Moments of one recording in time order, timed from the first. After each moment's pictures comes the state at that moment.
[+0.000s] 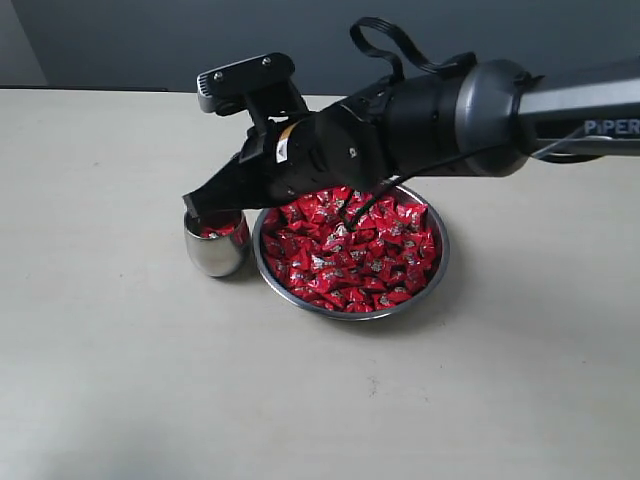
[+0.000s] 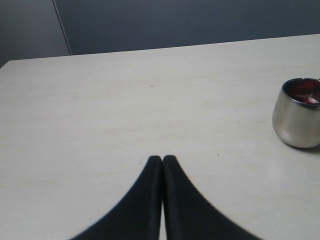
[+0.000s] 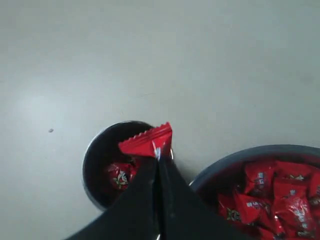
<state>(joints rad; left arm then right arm) 0.12 0.00 0.01 0.03 0.34 0.03 0.92 1.94 -1.29 0.08 0.18 0.05</state>
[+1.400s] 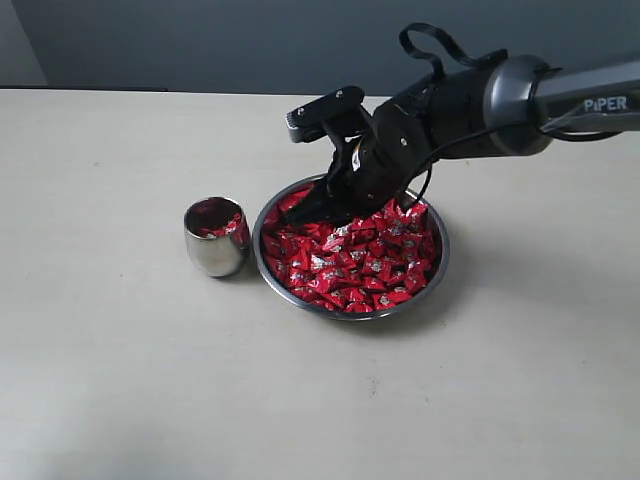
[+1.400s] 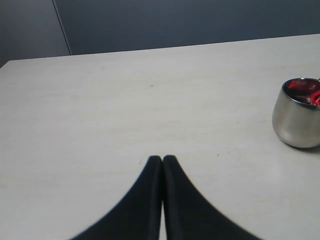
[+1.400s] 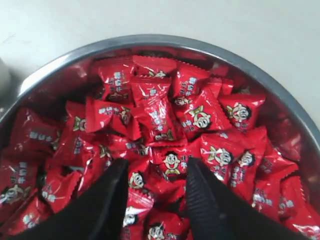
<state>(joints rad) 0.12 0.00 0.01 0.03 0.34 0.03 0.75 2.00 -1.28 -0.10 0.38 0.08</state>
